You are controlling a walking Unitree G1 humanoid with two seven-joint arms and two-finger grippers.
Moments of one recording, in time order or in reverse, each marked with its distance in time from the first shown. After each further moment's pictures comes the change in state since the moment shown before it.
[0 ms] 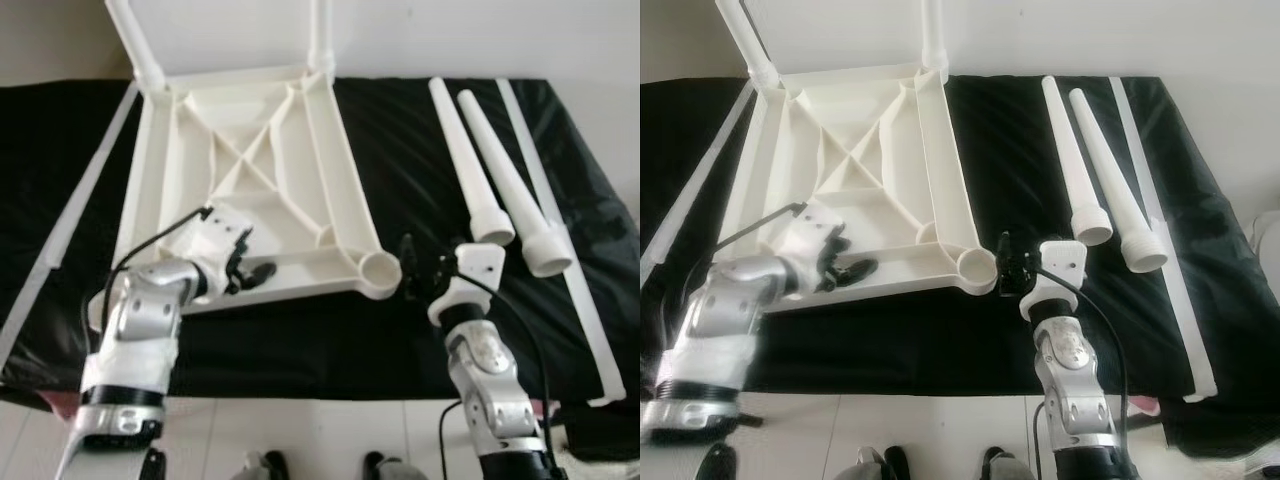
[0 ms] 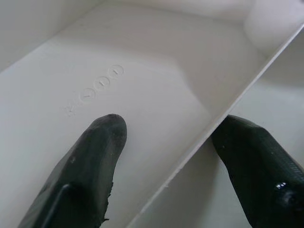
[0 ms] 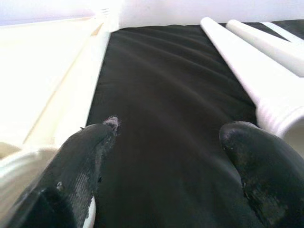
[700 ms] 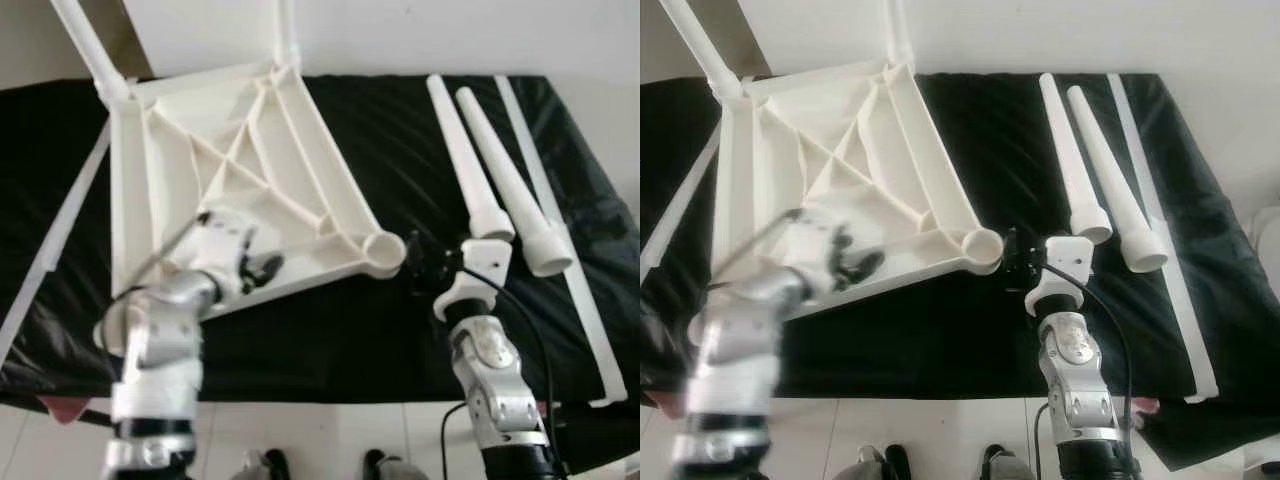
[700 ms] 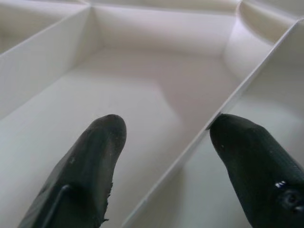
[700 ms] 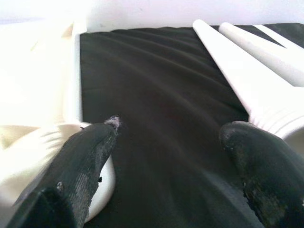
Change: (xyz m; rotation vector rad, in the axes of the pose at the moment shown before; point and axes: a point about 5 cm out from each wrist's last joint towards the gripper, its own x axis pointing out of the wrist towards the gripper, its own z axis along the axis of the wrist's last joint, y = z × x) left arm 0.003 -0.040 0.006 -0.039 -0.175 0.147; right arm 0.005 -0.002 0.002 0.003 -0.011 -0.017
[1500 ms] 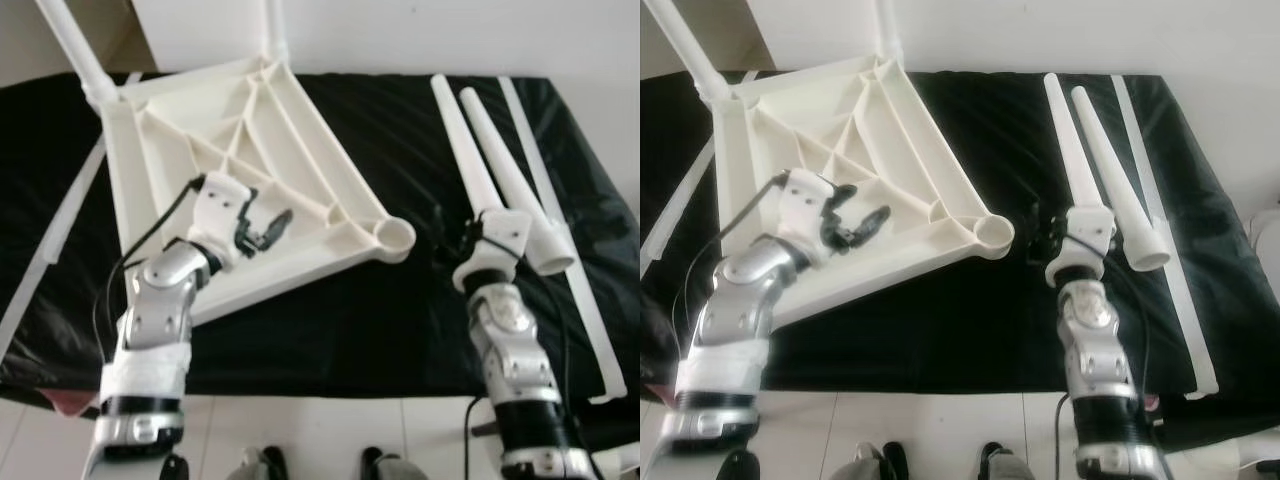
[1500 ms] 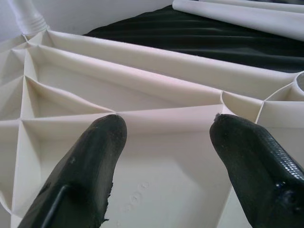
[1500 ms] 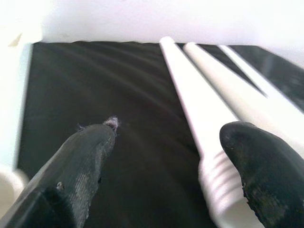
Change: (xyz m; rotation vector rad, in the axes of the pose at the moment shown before) left arm 0.001 0.024 0.036 0.155 -0.304 -0.081; right arm 0.036 -0.045 0.014 -0.079 -0.031 -0.143
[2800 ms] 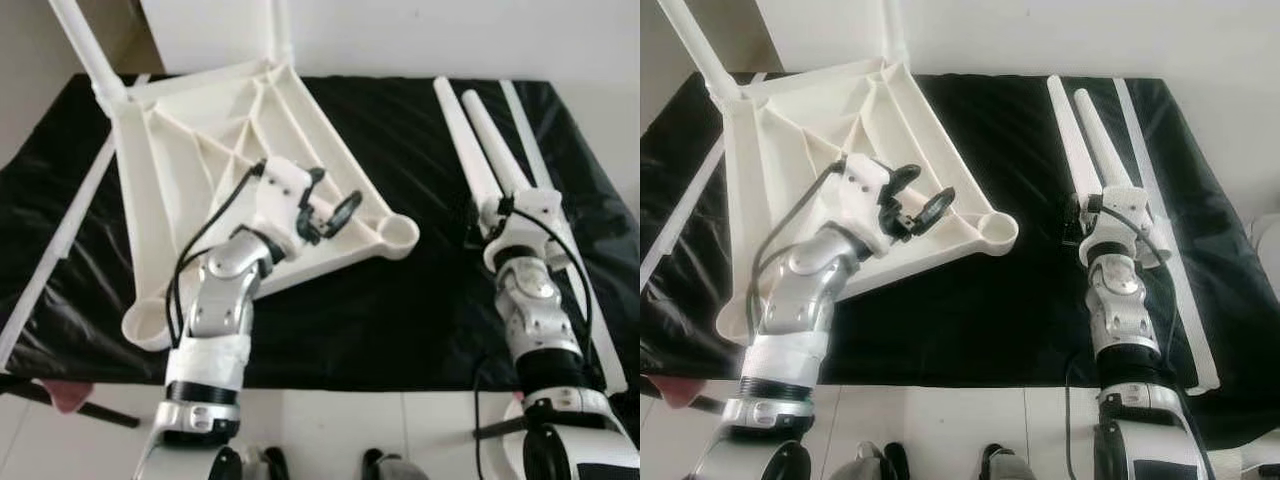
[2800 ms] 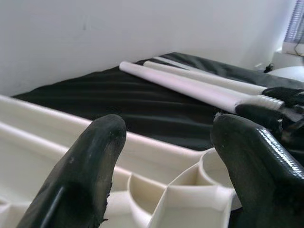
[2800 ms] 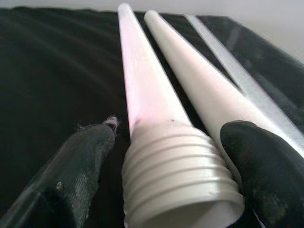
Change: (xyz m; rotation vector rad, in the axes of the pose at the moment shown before) left arm 0.038 -0.061 0.037 -0.075 -0.215 -0.160; right arm 0.035 -0.035 -0.016 -0.036 0.147 -0.081
